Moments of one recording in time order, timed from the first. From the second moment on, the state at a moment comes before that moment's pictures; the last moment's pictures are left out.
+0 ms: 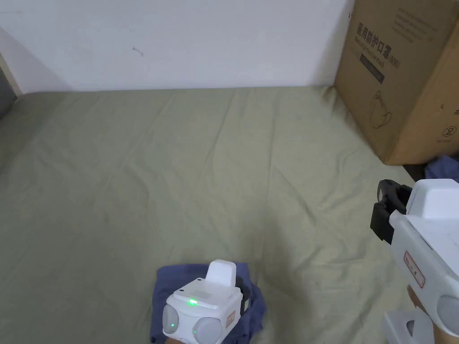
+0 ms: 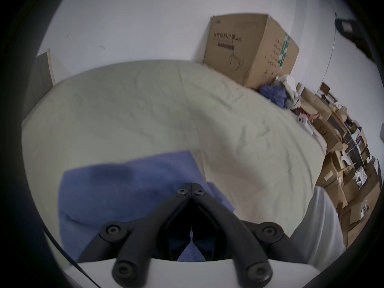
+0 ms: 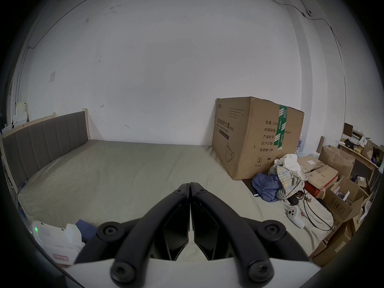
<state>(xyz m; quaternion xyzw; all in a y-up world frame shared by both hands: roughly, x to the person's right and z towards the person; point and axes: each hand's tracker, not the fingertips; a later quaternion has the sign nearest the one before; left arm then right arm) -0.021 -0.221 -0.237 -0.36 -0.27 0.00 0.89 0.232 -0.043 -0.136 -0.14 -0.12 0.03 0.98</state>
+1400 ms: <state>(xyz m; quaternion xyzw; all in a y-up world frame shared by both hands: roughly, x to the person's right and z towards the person) -0.216 -0.032 -0.232 -0.07 -0.07 -0.01 1.00 0.128 -0.072 -0.169 -0.12 -0.01 0.00 0.99</state>
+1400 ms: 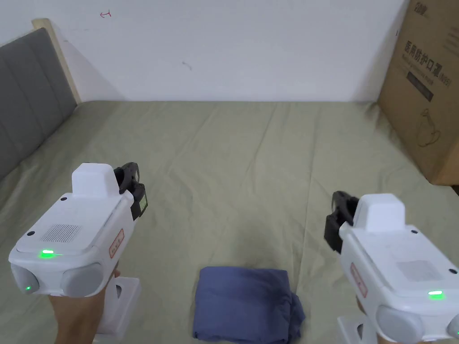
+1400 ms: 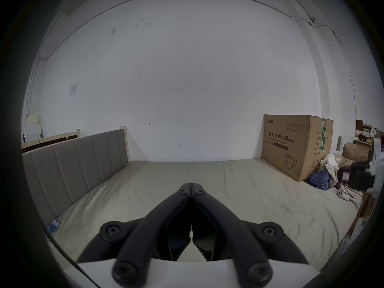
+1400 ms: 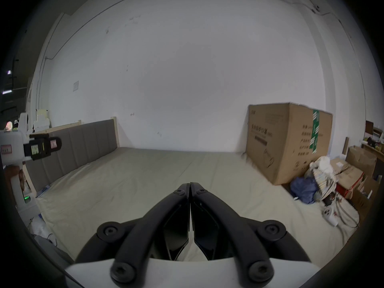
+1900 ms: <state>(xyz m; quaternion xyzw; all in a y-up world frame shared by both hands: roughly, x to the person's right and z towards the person) -0.238 -0.068 -0.239 -0.14 -0.07 0.01 0.99 0.070 -0.249 -0.208 -0.31 0.04 0.01 0.95</state>
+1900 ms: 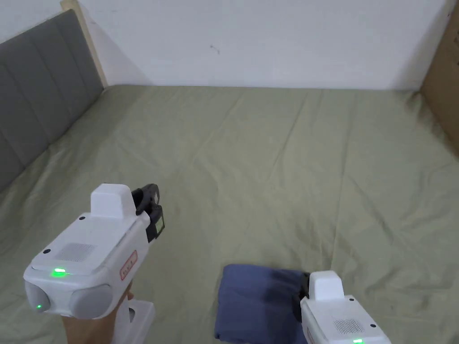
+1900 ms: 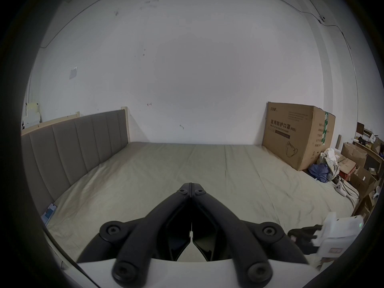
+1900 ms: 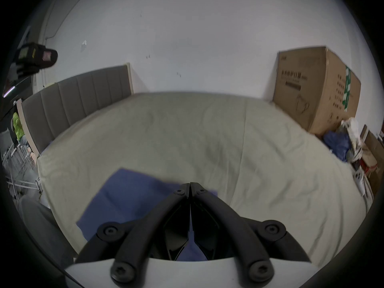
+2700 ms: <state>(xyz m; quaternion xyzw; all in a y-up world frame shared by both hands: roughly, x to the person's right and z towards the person) -0.203 -0.249 -0.320 -0.54 -0.21 0.18 0.79 0.080 -0.294 -0.203 -0.36 0.03 -0.01 0.93</state>
